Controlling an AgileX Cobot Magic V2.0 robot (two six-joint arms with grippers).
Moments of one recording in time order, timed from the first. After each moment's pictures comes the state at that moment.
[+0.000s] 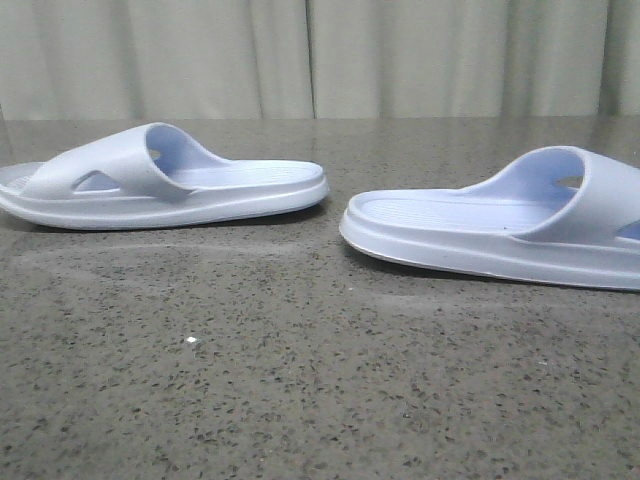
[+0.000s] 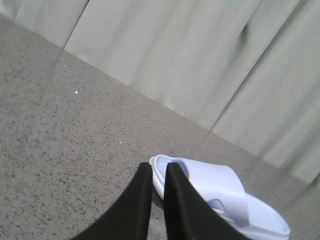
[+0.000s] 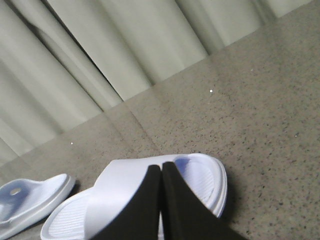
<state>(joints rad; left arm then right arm) -0.05 0.08 -0.14 -0.45 0.19 -0.05 0.03 0.06 -0.08 0.60 0.16 -0.09</state>
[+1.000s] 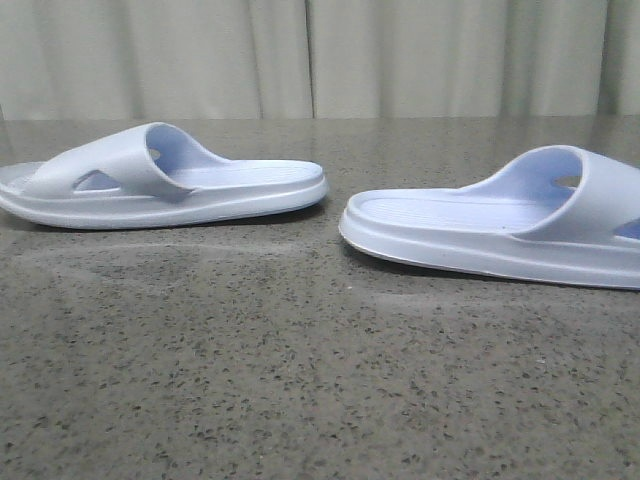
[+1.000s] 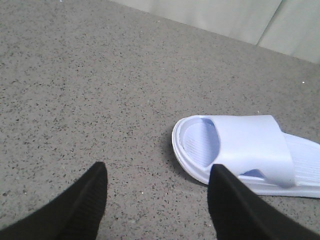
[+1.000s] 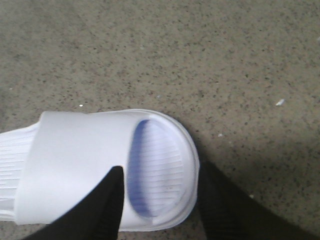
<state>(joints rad) -0.05 0.64 -0.50 -0.31 0.38 0.01 -0.08 0.80 -0.58 0.39 0.57 -0.11</state>
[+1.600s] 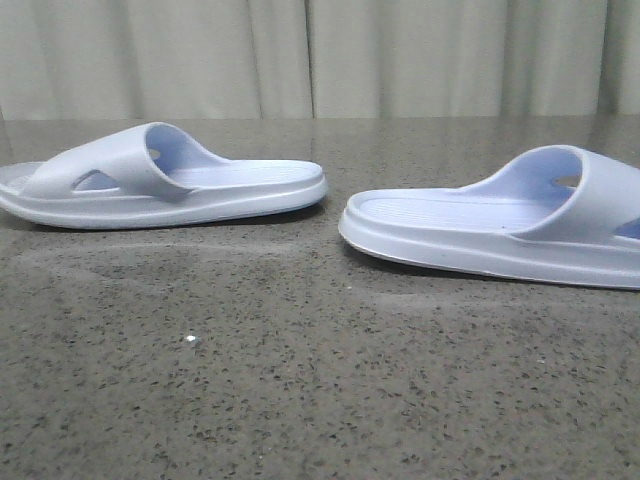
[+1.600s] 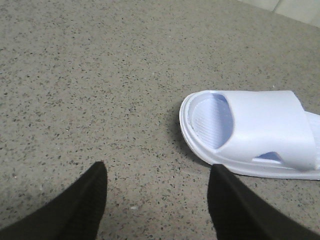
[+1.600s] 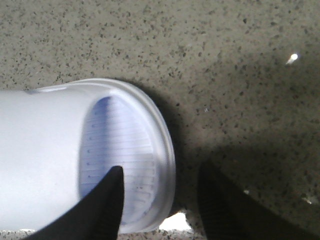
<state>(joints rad) -0.05 0.75 -0.50 -0.37 0.39 0.07 -0.31 1.07 -0.64 0.68 0.76 -0.47</state>
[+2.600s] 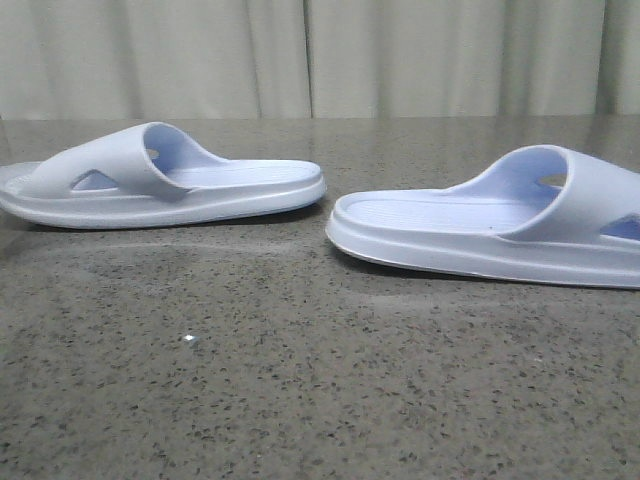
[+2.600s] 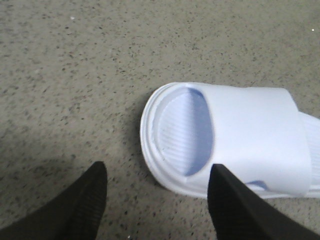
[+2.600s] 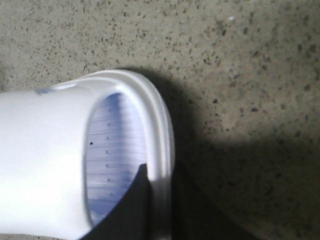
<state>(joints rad) -0.03 1.15 -0.65 -0.92 0.41 0.54 -0.39 1.25 -0.65 0.95 0.90 -0.72</state>
